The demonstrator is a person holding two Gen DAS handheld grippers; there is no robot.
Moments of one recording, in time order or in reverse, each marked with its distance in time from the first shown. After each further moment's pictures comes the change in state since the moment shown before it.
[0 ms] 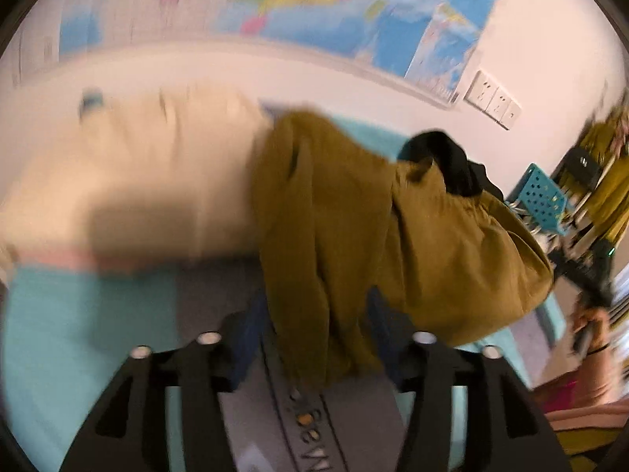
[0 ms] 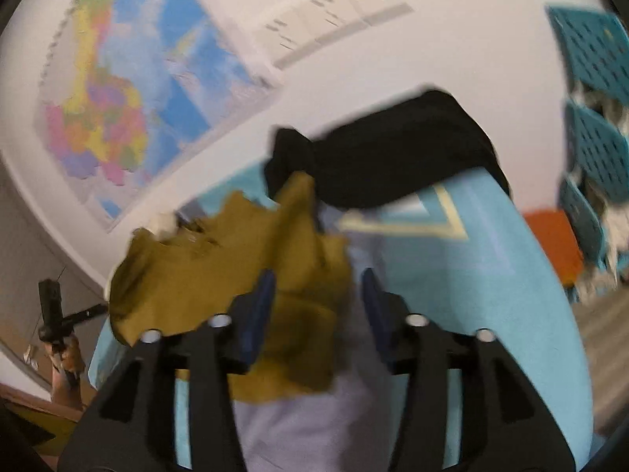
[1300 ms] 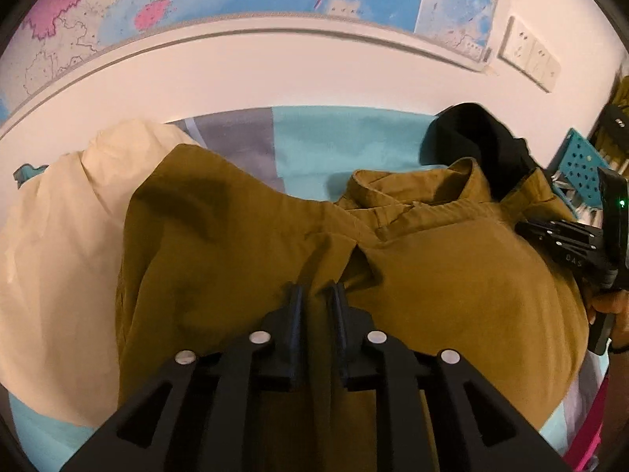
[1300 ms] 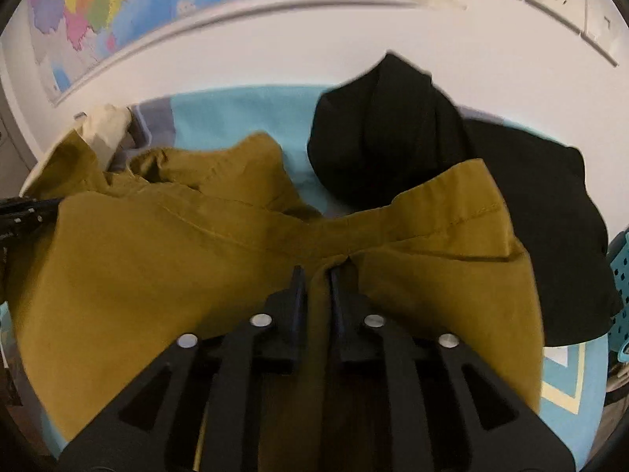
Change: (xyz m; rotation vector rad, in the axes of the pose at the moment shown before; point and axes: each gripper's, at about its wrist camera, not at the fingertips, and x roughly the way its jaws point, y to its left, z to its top) left arm 0.132 -0.040 0.083 0.096 0.140 0.084; right arm 0.208 0.101 0.044 -0.368 0.276 -0.197
